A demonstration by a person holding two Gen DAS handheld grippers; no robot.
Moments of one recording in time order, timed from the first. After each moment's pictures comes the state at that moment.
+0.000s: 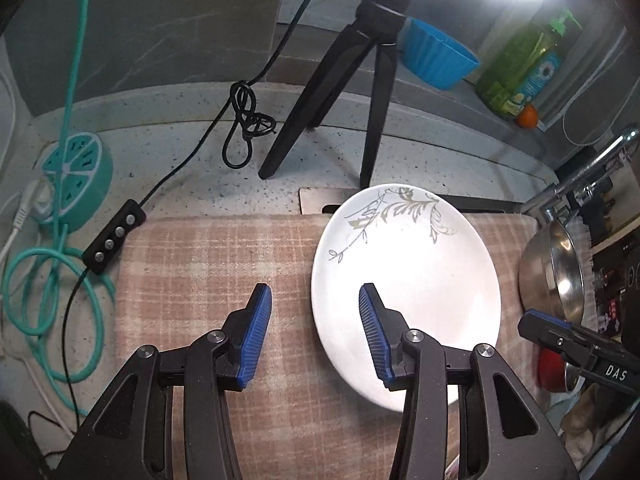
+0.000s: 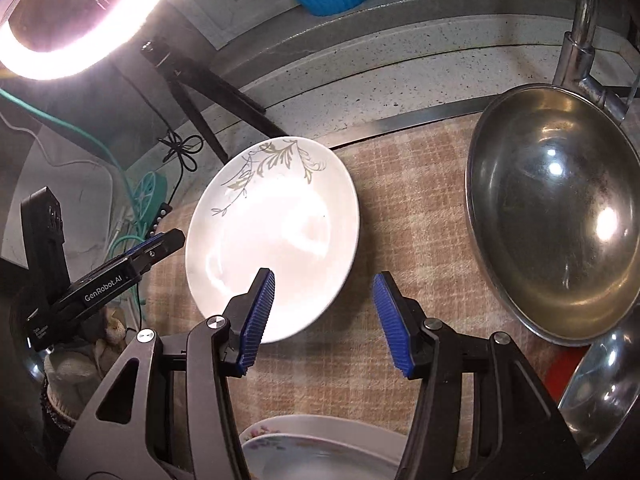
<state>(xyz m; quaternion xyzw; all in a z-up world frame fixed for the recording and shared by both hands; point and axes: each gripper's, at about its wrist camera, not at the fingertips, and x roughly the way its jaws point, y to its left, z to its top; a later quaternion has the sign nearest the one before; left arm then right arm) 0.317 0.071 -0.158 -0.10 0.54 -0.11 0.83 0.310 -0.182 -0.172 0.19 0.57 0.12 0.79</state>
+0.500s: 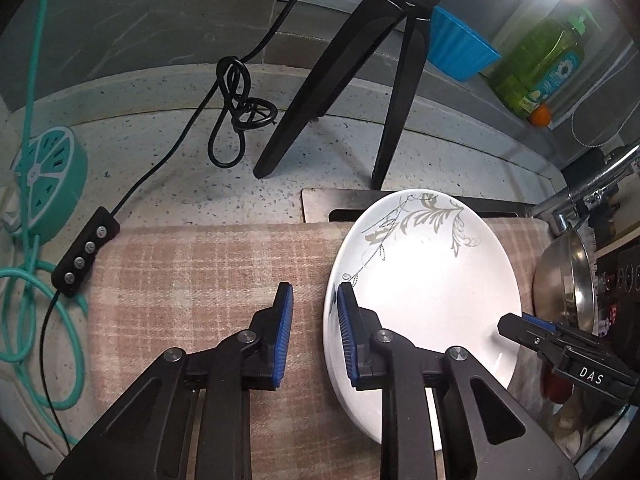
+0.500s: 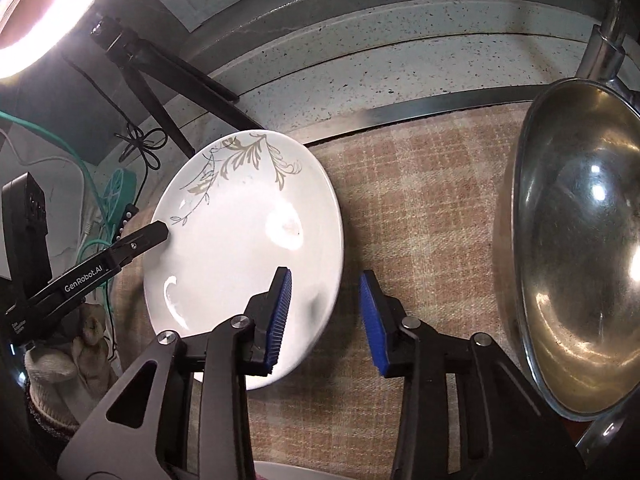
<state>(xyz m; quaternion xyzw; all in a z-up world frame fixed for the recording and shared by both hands) 0.341 0.071 -0.176 -0.09 0.55 -0.12 0.82 0.344 -0.170 -0.208 0.16 0.60 0.11 0.78</state>
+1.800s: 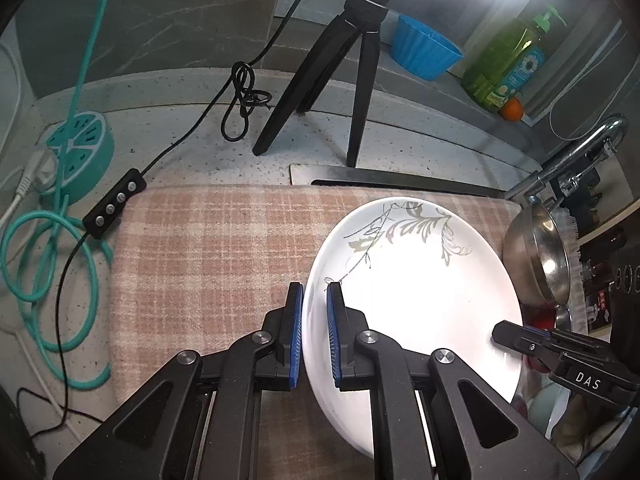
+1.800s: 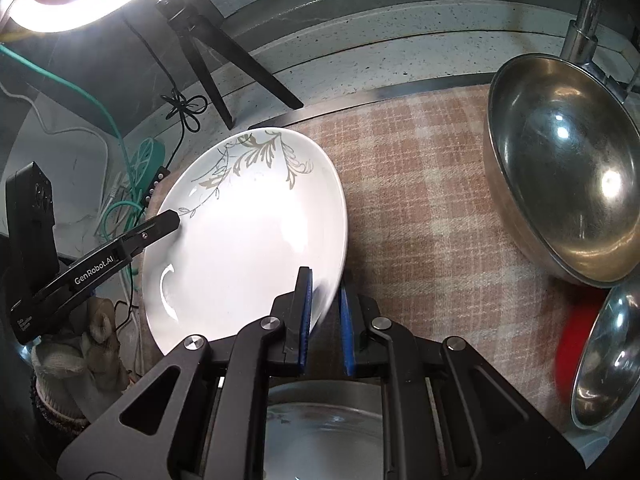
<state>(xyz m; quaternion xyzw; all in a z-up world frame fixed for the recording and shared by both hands) 0.286 0.073 -0.146 -0.10 0.54 -0.13 0.83 0.280 -0.162 -0.173 0.16 0.60 0.13 0.78</state>
